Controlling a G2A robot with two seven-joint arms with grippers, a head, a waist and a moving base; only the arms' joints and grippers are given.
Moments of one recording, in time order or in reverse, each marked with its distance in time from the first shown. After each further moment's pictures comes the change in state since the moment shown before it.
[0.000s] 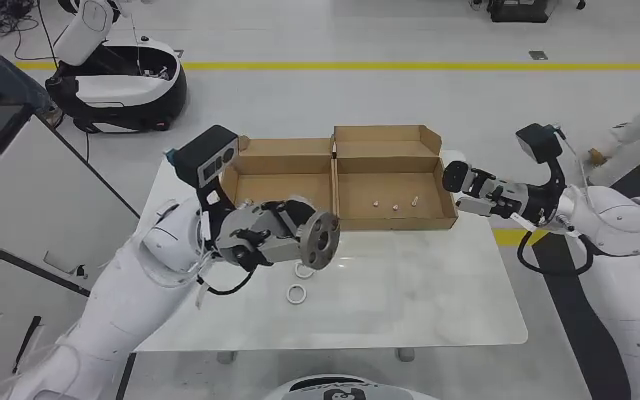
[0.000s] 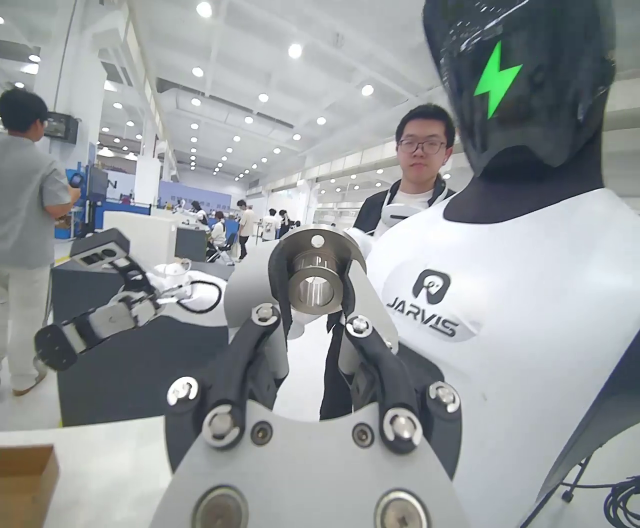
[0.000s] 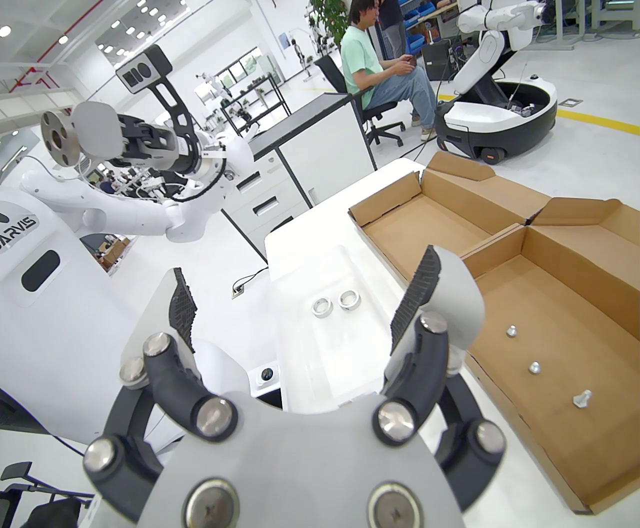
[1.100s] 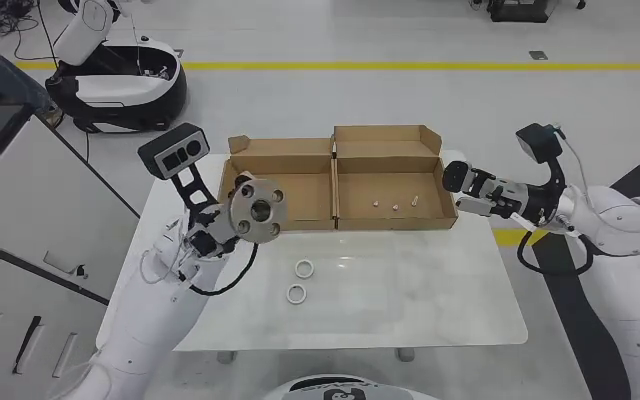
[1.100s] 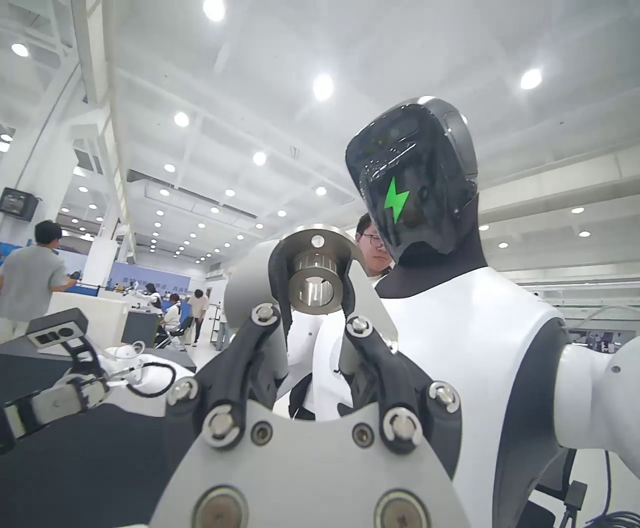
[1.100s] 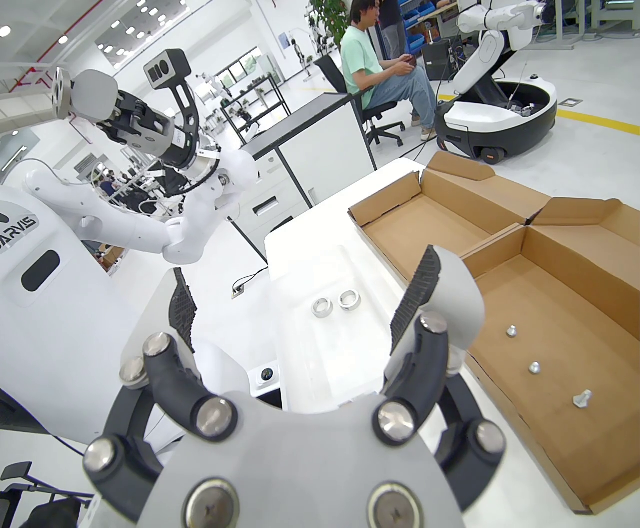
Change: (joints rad) left arm 0.149 -0.179 -0.150 0.048 -0.244 0.000 -0.207; right arm 0.000 0.000 0.000 0.000 0.000 0.000 0.000
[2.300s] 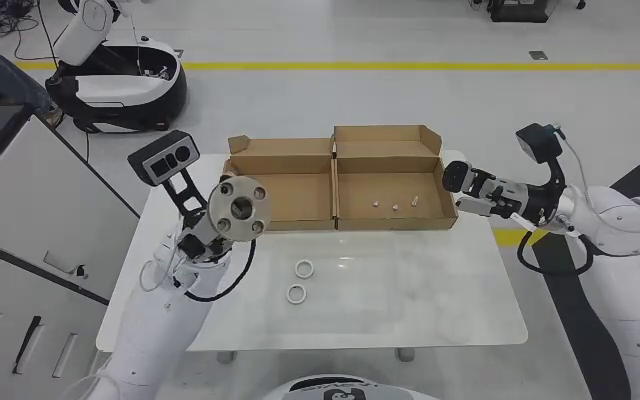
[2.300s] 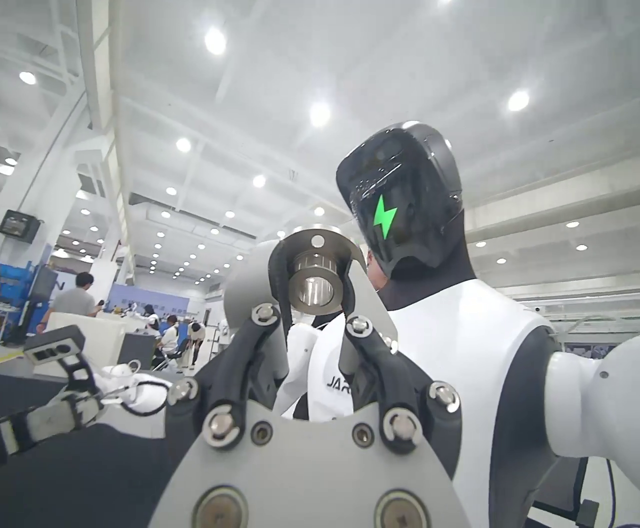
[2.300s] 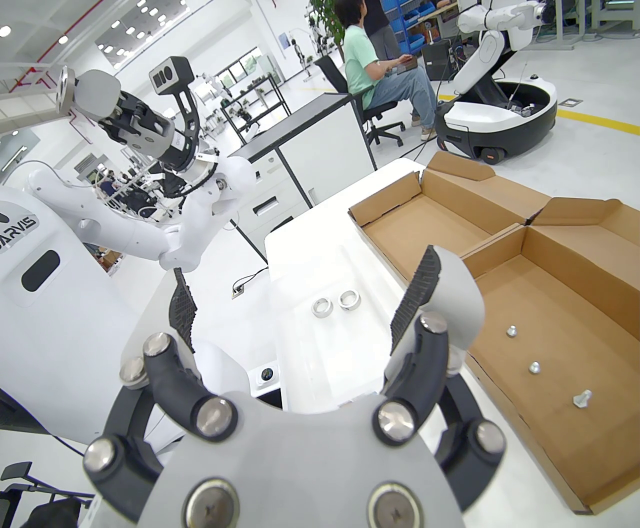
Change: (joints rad) left arm 0.073 -0.048 -0.062 -0.034 -0.051 0.018 -0.019; right arm 0.000 0.000 0.000 0.000 0.000 0.000 0.000
